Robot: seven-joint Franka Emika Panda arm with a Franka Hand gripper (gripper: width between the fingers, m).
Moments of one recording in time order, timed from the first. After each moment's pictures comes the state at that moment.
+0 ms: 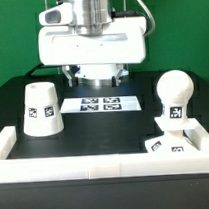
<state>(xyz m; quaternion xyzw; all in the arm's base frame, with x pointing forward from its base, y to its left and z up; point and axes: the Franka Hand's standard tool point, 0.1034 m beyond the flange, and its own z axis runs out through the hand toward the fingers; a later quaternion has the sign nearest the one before) 0.502 -0.033 0.104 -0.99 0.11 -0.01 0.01</state>
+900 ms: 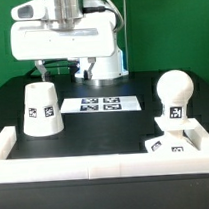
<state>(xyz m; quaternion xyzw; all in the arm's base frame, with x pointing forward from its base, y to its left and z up) 0.470 -0.095 0.113 -1.00 0.06 -0.01 0.01</state>
